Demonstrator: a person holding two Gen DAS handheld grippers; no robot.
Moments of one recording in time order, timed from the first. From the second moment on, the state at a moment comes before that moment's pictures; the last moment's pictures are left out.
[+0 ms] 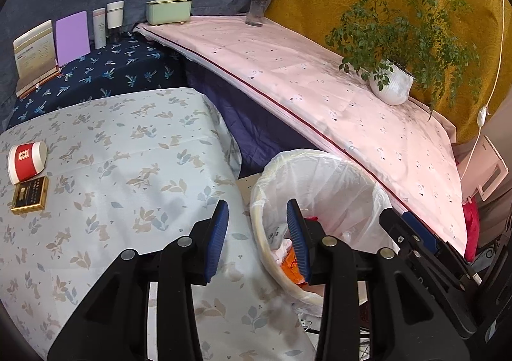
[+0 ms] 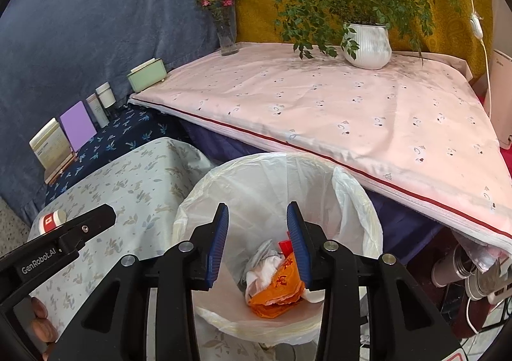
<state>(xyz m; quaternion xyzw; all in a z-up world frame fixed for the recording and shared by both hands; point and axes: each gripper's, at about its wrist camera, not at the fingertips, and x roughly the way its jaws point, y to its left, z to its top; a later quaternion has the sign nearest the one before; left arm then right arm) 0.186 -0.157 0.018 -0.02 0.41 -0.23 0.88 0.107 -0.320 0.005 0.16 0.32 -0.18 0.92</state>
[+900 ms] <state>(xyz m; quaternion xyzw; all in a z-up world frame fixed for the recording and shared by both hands) 0.213 0.003 0.000 -0.07 0.41 -0.07 0.91 0.151 -0.200 0.003 0.11 0.35 -0.08 0.93</state>
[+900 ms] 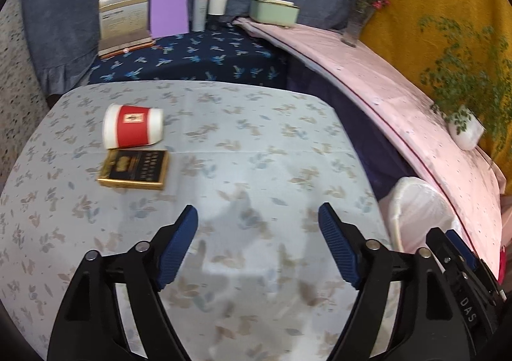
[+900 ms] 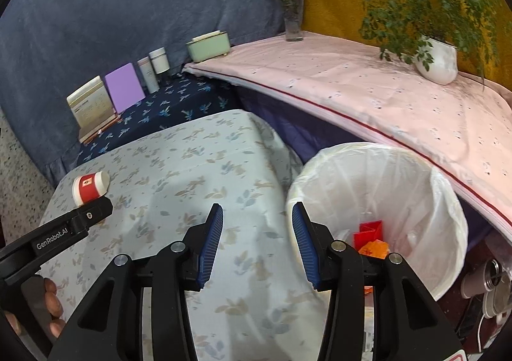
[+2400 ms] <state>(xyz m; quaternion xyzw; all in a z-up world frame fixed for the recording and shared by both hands) 0.302 0.110 -0.071 -0.03 0.45 0.00 0.89 0.255 -0.059 -0.055 0.08 0.41 0.02 0.91</state>
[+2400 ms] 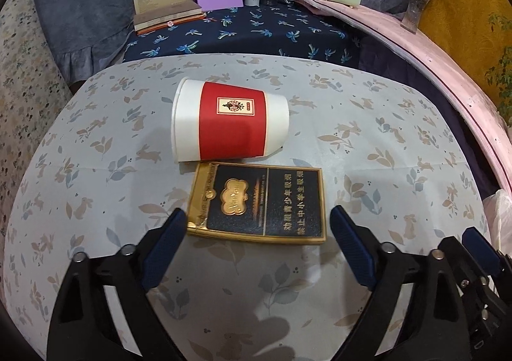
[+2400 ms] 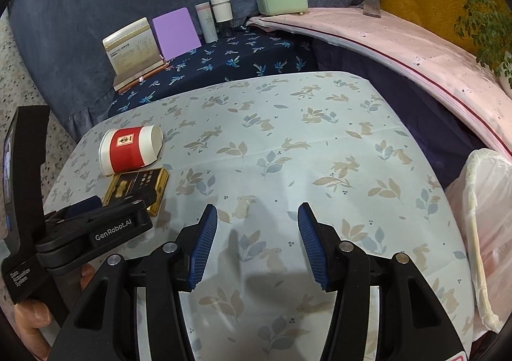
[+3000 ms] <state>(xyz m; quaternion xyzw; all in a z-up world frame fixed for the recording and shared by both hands) 0.308 0.098 -0.074 -0.02 0.46 0.00 0.89 0.258 -0.059 -0.052 0.08 0.41 0.01 0.91</state>
